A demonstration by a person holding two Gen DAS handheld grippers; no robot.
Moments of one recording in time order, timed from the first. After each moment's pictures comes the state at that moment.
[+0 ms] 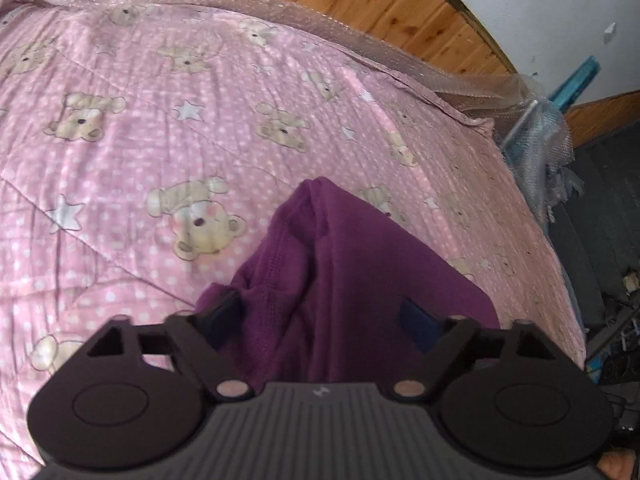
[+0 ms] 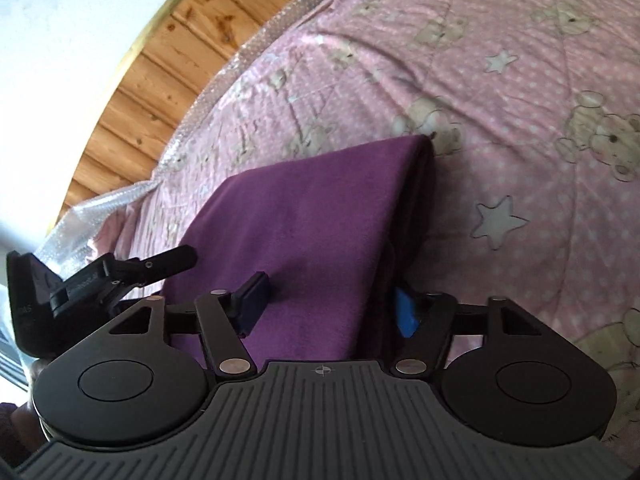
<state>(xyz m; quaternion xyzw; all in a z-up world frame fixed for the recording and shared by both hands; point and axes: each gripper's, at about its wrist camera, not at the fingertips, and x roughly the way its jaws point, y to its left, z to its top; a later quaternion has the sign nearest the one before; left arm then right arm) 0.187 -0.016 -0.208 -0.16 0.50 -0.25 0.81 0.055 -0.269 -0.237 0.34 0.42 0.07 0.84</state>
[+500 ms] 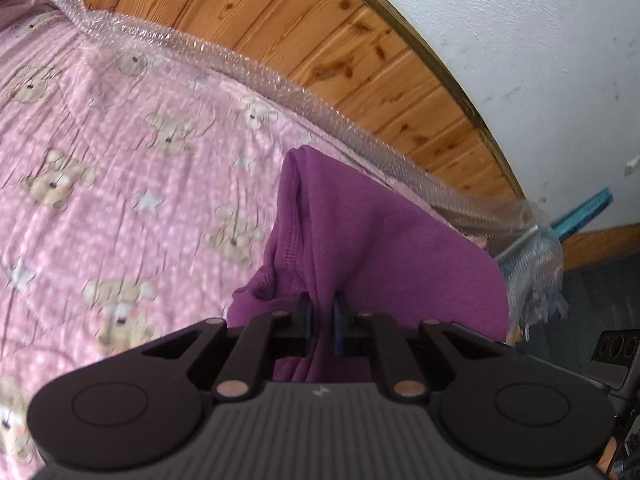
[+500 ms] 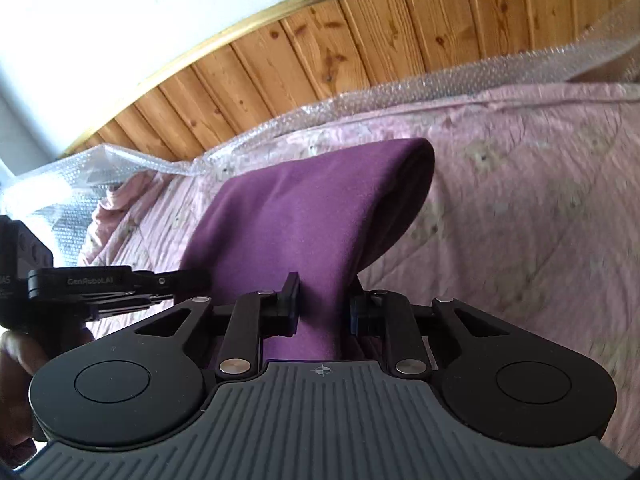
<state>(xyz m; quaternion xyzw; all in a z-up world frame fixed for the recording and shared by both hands) 0.280 -0.047 -0.139 -0.30 0.44 -0.14 0.83 0.224 -0.303 -0.103 0.12 0.43 0.19 0.88</state>
